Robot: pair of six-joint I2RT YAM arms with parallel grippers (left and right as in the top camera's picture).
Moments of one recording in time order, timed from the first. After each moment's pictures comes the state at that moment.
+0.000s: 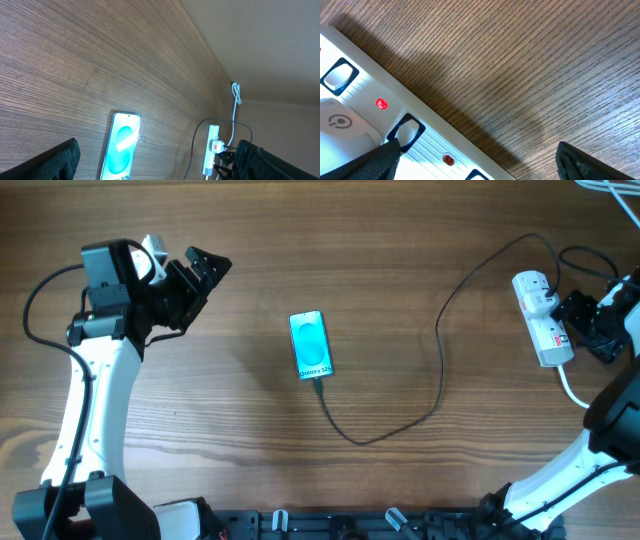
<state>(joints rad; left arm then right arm) 0.15 1.48 1.15 -0.50 0.63 -0.69 -0.58 2.04 1.41 -0.67 -0.11 0.15</state>
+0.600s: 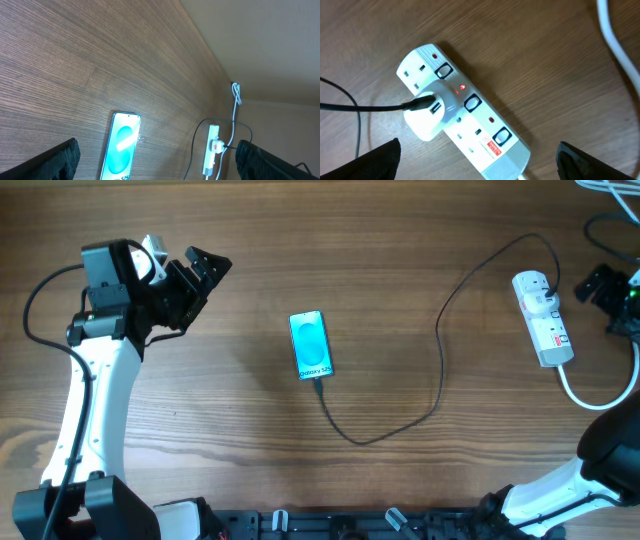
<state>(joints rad) 0.15 1.48 1.15 -0.50 0.63 -0.69 -0.60 1.86 1.53 -0.85 -0.22 0.05</state>
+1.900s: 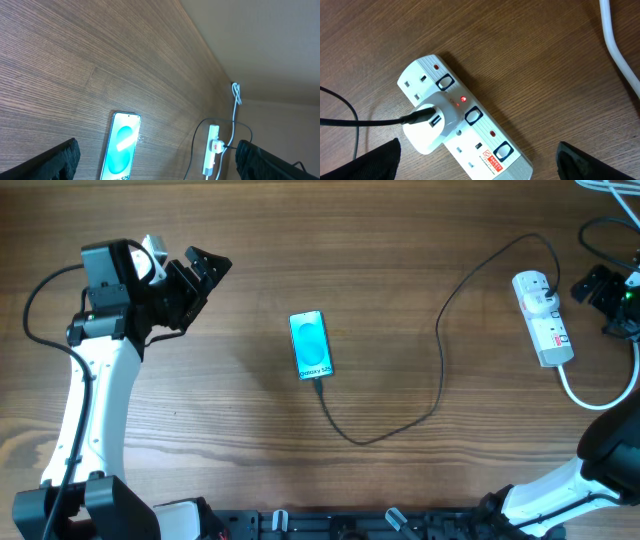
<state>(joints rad) 0.15 1.48 1.15 -0.50 0.63 -0.69 -0.60 1.86 1.49 -0.76 -0.23 0.05</state>
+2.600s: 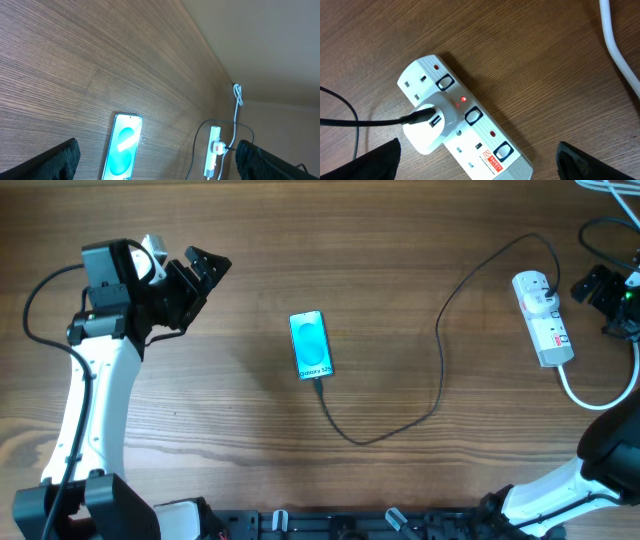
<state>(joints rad) 0.15 1.49 1.15 -0.50 0.62 -0.69 -0.60 1.86 1.49 -0.76 -0.23 0.05</state>
